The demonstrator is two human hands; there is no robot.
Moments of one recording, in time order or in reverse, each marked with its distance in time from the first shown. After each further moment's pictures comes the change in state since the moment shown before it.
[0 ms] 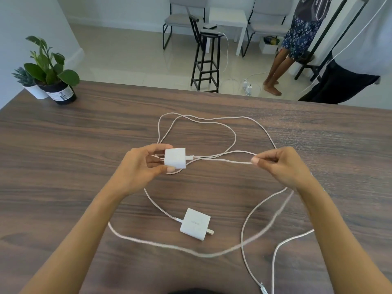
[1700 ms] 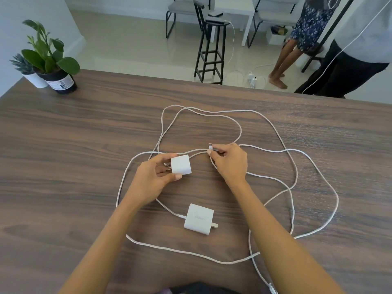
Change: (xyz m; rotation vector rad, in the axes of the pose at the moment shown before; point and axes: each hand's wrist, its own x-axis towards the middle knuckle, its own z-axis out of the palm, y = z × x) left_hand -0.005 -0.043 0.031 -0.091 0.096 -0.098; right_hand 0.046 -0.010 0.136 -0.072 0.294 -0.035
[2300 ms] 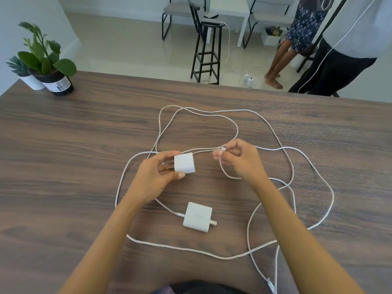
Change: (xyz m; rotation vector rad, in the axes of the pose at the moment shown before) left_hand -0.003 0.013 0.004 -0.039 -0.048 0.009; right_hand -0.012 -0.003 -0.056 0.617 -0.310 0.176
